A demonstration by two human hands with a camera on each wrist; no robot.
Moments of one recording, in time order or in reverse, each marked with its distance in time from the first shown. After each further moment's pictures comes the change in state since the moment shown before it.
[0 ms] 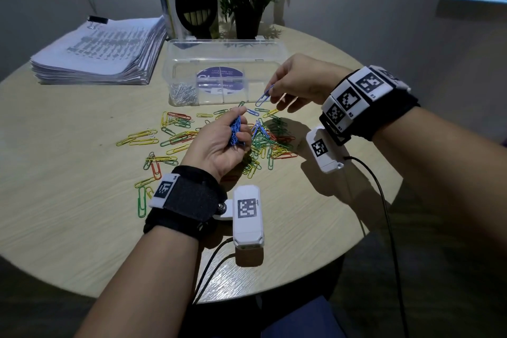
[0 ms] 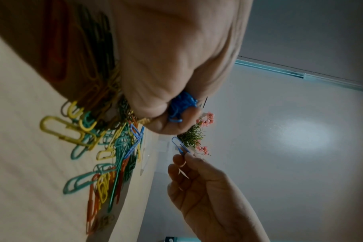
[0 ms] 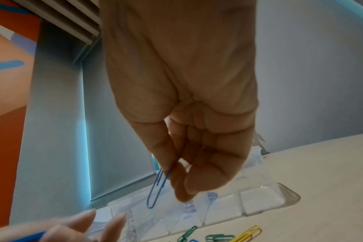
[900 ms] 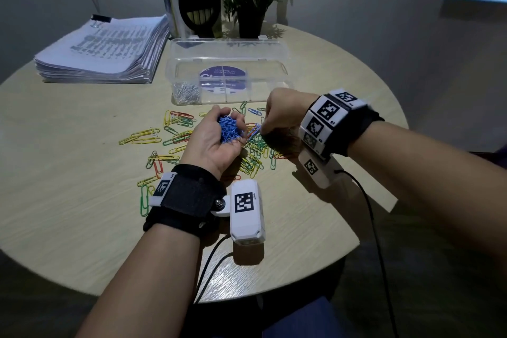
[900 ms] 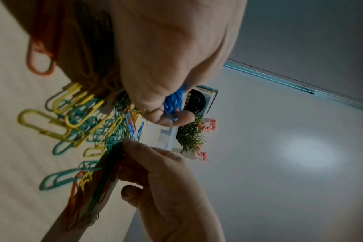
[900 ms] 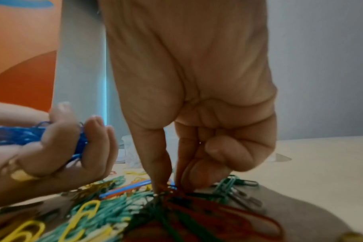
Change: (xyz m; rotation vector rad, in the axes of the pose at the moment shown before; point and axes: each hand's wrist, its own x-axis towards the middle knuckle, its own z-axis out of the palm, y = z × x) left_hand 0.008 0.007 -0.005 -0.166 0.089 0.069; right_hand 0.009 0.007 0.042 -0.619 -0.009 -0.002
